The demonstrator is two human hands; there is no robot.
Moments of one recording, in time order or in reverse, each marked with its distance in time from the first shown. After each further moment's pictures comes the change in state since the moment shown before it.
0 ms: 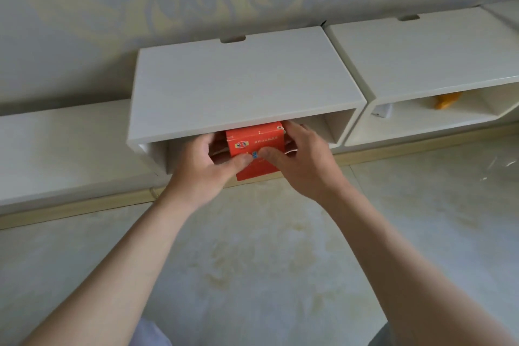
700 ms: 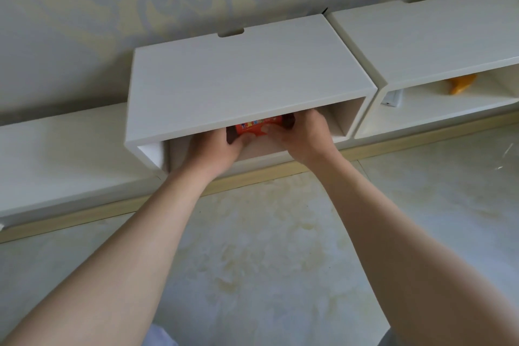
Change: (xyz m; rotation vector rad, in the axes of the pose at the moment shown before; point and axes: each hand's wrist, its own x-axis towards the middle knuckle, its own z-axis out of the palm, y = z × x) left_hand 0.064 -0.049 0.006 0.607 0.008 0.000; right_hand 0.054 0.023 0.021 -0.072 0.135 0.143
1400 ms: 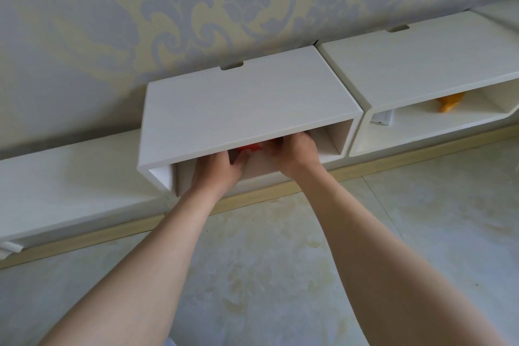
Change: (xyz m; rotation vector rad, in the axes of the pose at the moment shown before) left_hand -0.011 0.023 -0.006 -0.012 0.104 0.005; right_hand 0.002 -0.024 0.001 -0.202 -0.064 0.118
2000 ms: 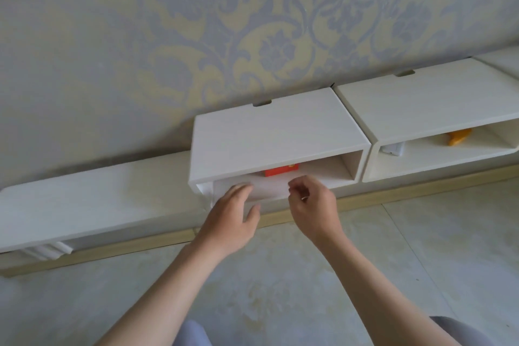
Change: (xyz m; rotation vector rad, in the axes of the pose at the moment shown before) left_hand -0.084 0.017 -0.063 0.126 -0.149 0.043; right_hand -0.087 0.004 0.006 0.407 0.157 -0.128
